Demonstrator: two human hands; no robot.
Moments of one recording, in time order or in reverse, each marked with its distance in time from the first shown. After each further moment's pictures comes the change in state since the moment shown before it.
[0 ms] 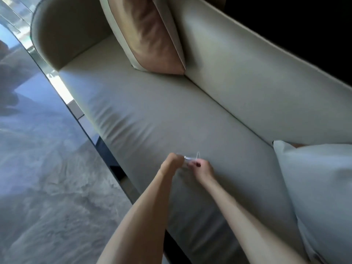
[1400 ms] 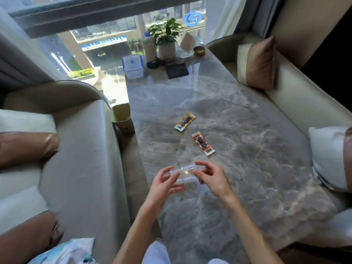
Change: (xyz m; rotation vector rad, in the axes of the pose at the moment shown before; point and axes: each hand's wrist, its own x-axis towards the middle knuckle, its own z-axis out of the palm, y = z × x) left_hand -0.644 -0.724 -0.184 -1.168 0.074 0.412; right_hand -0.828 -0.039 0.312 0.143 -0.299 -0.495
